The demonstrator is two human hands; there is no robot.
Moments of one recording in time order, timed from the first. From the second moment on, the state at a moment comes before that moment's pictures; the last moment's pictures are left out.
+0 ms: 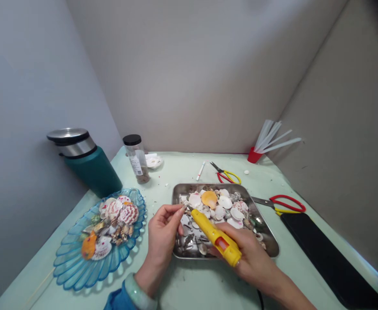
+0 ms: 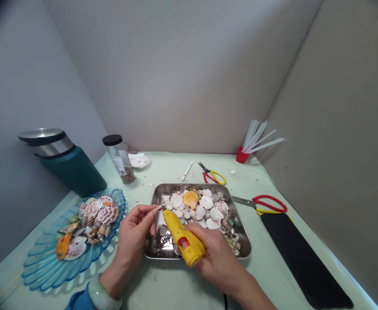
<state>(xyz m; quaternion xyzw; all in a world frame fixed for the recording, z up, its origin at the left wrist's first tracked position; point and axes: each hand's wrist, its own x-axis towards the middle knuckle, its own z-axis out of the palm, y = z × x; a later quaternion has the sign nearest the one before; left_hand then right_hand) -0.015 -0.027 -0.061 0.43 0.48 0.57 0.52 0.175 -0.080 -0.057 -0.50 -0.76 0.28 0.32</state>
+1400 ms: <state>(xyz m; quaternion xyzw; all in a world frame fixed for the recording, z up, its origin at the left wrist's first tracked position) -0.018 -0.025 -0.069 0.44 0.44 0.57 0.53 0.142 -0.047 -0.037 -0.52 -0.85 0.06 0.04</state>
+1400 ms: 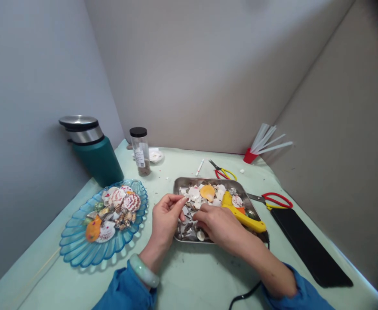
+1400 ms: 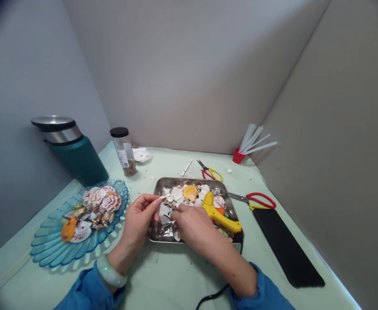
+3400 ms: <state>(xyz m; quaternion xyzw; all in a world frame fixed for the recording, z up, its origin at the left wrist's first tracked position) -0.014 -0.036 -0.070 0.54 0.47 0.54 0.44 0.136 -0.057 -0.056 -0.50 -0.60 0.31 0.54</state>
